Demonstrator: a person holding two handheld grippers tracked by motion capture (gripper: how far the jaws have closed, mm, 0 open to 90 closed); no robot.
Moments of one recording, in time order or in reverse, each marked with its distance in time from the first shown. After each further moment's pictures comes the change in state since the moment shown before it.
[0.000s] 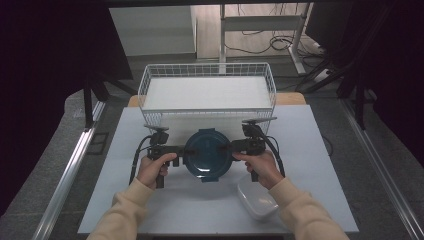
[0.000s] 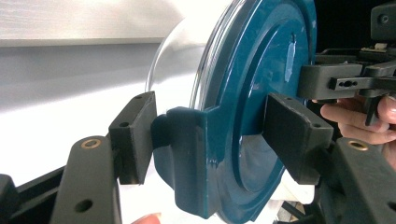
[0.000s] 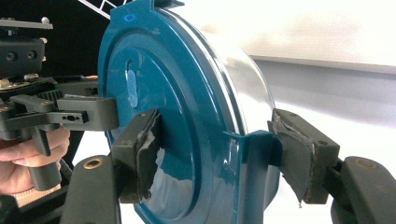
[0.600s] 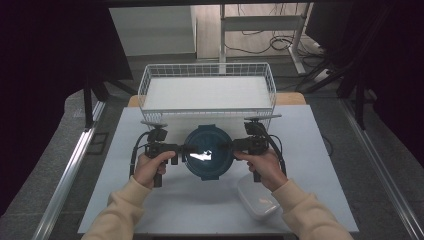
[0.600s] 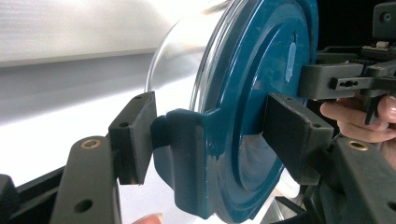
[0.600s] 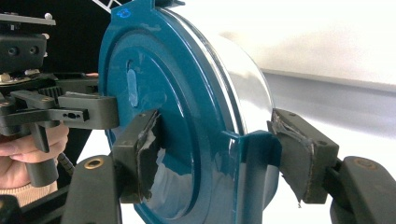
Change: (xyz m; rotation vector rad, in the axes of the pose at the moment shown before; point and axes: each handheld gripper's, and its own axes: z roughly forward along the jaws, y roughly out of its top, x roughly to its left) left arm -0.024 0.005 -0.016 -0.022 0.001 0.056; right arm 0.019 -0.001 -0.022 -0.053 -0.002 -0.052
